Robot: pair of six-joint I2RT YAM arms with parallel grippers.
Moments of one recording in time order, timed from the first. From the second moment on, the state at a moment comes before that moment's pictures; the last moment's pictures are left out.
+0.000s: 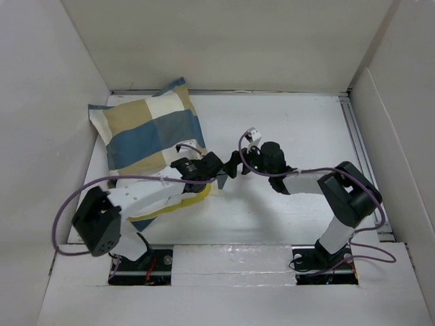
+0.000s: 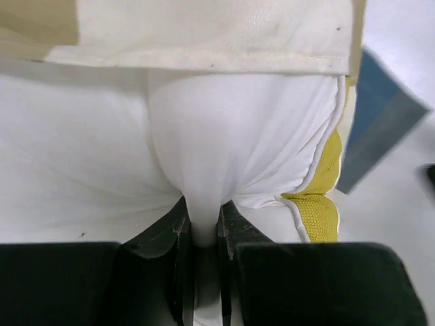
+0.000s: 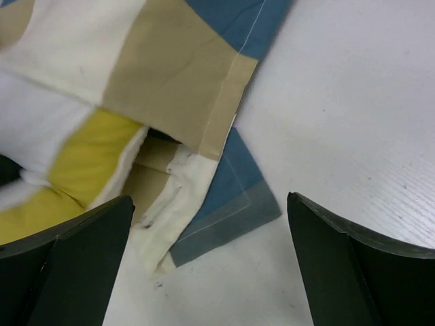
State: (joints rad) left arm -0.87 1.47 1.02 -0.88 -0.68 -1.08; right arm 0.59 1.71 0.74 0.69 -0.33 0.34
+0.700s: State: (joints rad) left arm -0.82 1.19 1.33 -1.16 -0.76 -1.01; right arm 0.88 1.80 0.90 0.93 -0.04 0.29
